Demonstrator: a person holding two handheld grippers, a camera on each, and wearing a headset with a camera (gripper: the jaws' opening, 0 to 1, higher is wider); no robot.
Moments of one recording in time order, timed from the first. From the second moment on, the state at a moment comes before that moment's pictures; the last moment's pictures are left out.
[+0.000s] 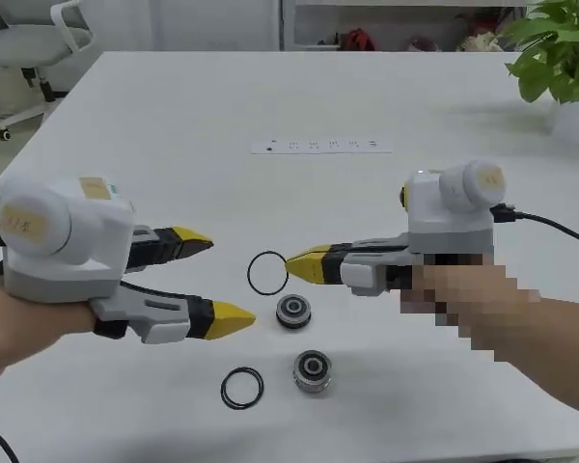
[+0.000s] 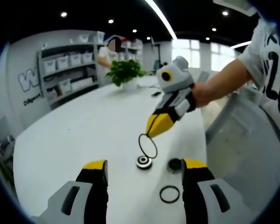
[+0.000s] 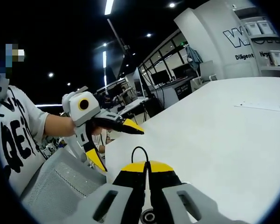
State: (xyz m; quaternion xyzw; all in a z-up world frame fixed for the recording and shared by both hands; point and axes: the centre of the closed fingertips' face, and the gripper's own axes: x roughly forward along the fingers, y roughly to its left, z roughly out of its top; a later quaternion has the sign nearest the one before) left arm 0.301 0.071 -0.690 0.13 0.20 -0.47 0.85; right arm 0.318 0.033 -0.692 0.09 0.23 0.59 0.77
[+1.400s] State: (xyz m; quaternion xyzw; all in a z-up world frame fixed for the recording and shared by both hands) left arm 0.280 0.098 -0.687 0.13 0.20 -0.46 0.85; right arm 0.293 0.054 -0.697 0.07 0.25 0.62 0.74
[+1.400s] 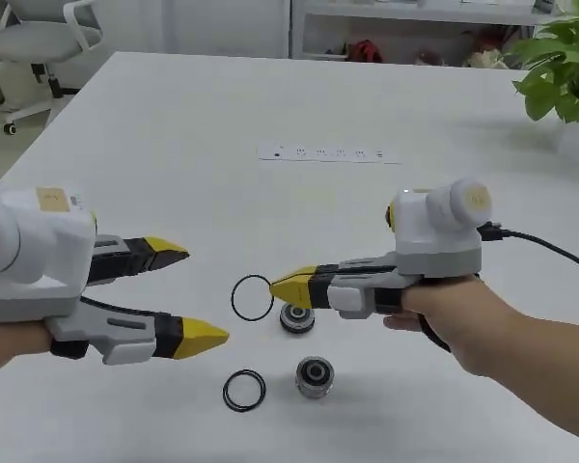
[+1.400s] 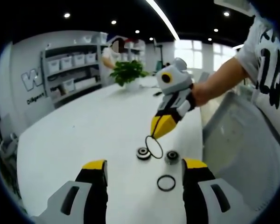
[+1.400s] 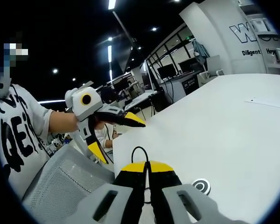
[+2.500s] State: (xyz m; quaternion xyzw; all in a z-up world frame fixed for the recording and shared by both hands) left arm 0.265 0.106 -0.695 0.15 0.20 -0.46 0.85; right arm 0.274 0.063 -0.719 0.06 0.28 0.63 0.72
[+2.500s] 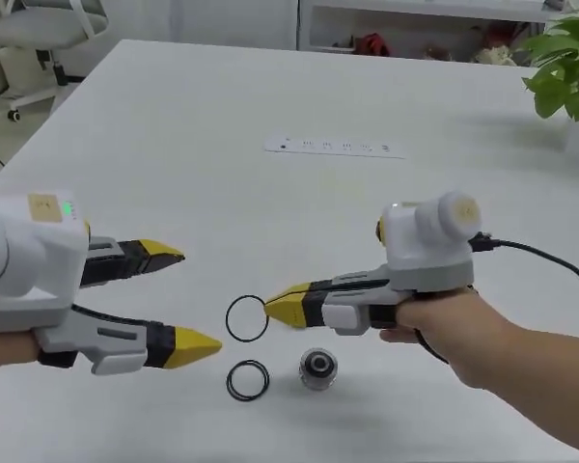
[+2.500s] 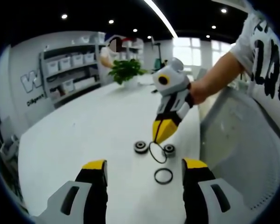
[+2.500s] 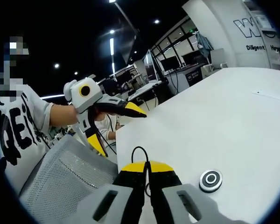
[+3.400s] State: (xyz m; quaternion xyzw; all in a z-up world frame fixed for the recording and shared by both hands) left arm 0.255 0.104 -0.705 0.15 0.21 -0.47 0.85; right arm 0.262 0.061 -0.748 0.03 0.31 0.64 0.71
